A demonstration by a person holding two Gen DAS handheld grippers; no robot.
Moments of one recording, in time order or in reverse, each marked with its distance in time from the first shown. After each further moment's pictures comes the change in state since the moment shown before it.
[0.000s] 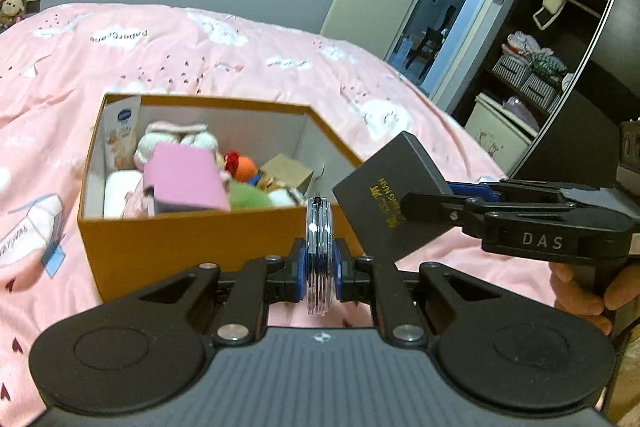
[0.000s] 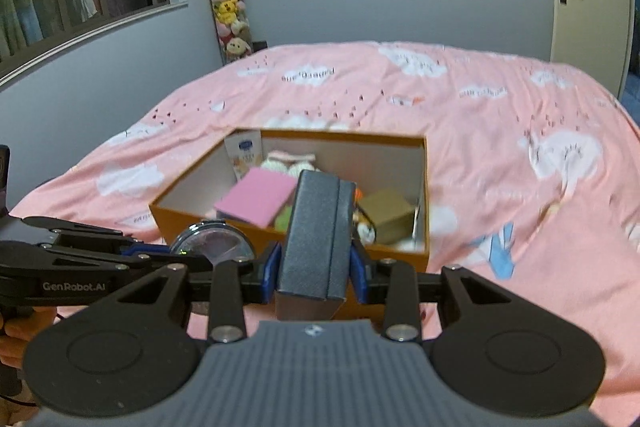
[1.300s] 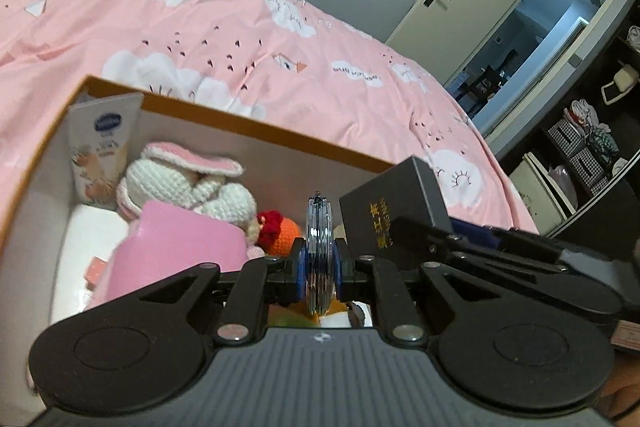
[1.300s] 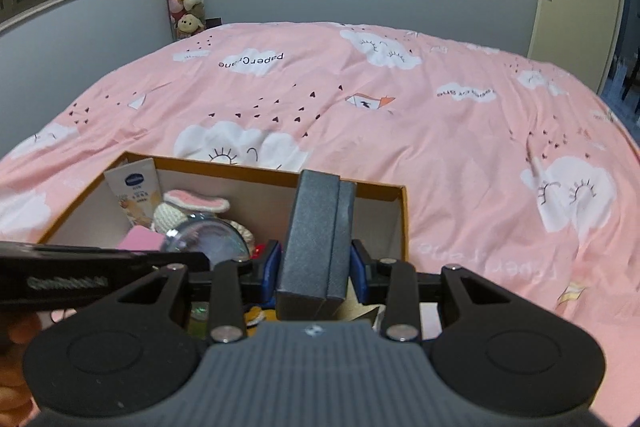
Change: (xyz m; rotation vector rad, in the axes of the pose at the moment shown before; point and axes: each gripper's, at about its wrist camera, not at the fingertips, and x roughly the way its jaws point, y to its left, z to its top) left arm 0.143 0.072 0.067 -0.275 0.013 0.063; right arm 0.155 -0.034 0.068 -0.022 0.077 -0.155
